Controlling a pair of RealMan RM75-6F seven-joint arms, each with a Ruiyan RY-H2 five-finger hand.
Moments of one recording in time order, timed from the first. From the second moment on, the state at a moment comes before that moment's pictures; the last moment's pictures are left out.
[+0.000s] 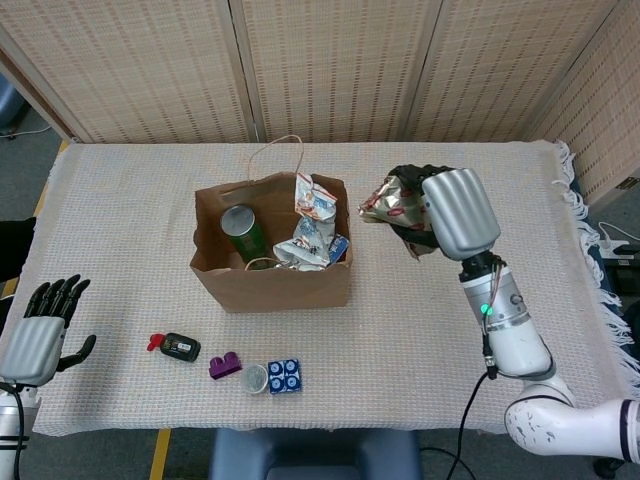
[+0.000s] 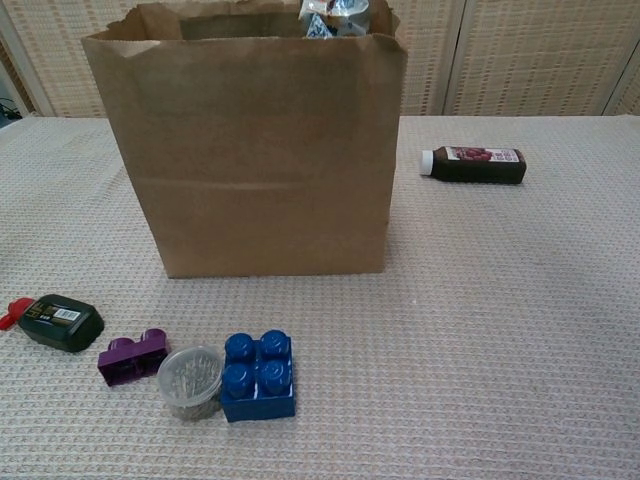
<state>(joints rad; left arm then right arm) -0.20 -1.13 -0.07 -1.61 1.43 1.38 0.08 0.87 -1.03 0.42 -2.07 -0.90 1.28 -0.41</state>
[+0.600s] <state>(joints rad) -0.20 -1.13 -0.07 -1.60 1.44 1.38 0.07 1.29 -1.50 0.52 -1.73 -0.61 1.37 -0.84</state>
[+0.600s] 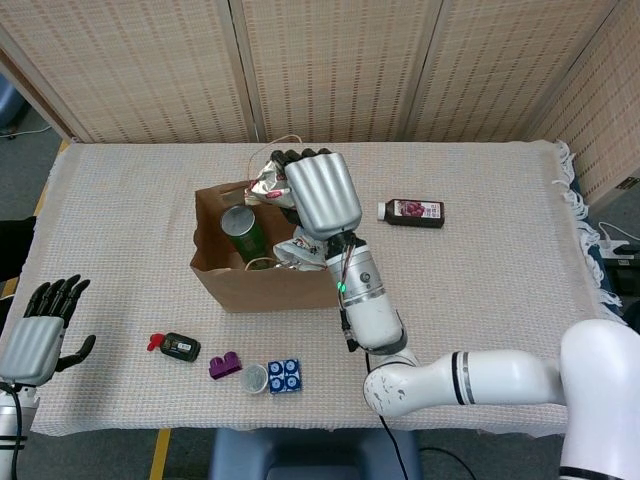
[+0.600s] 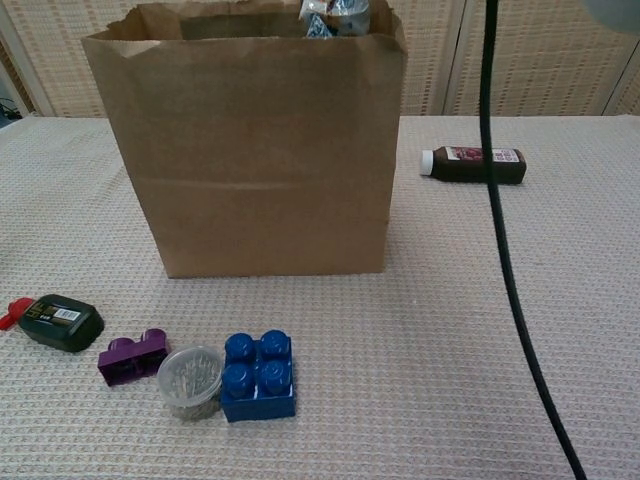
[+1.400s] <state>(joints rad) -0.20 -1.13 -0.07 -1.60 1.43 1.39 0.07 1.27 -1.48 0.55 -1.80 -0.58 1.36 -0.83</state>
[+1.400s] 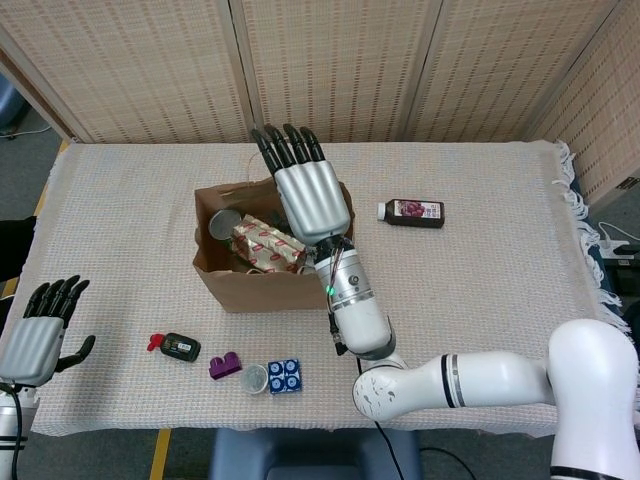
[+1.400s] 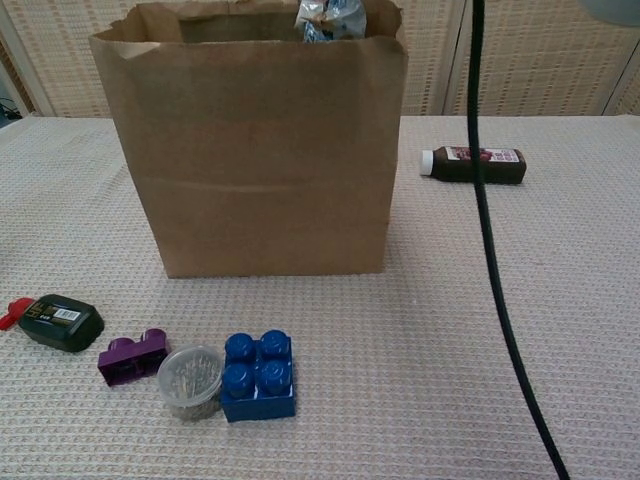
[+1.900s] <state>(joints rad) -0.19 -1.13 -0.07 -1.61 1.43 1.40 0.10 0.80 -1.14 0.16 -2.02 -1.03 1.42 -0.58</state>
